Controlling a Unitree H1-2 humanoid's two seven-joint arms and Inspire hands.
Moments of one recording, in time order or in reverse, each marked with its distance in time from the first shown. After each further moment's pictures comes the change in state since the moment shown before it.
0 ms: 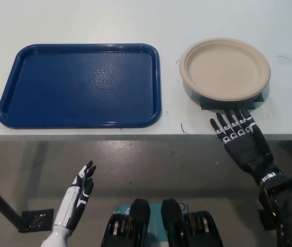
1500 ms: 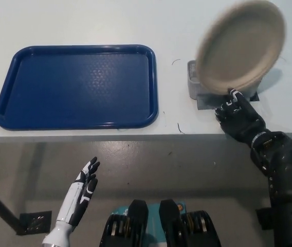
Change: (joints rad) left_arm -0.019 0.011 -0.026 0.003 0.000 0.000 -0.002; right_arm -0.247 -0.014 -0.046 0.156 -0.206 0.014 -0.307
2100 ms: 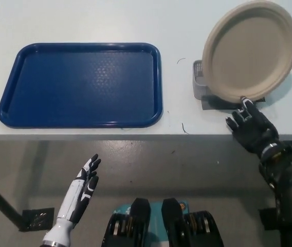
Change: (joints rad) left_arm -0.015 0.002 -0.004 0.001 0.000 0.000 0.000; right_arm 0.167 -0.012 0.133 -0.345 -0.032 -0.001 -0.103
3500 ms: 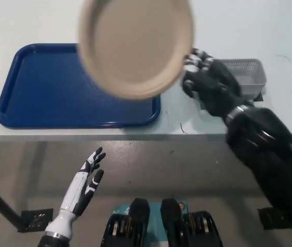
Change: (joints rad) left_arm -0.047 0.006 -0.008 0.015 0.033 0.000 -0.010; right_arm -0.223 -0.170 0.608 -0.239 -0.078 0.000 -0.166
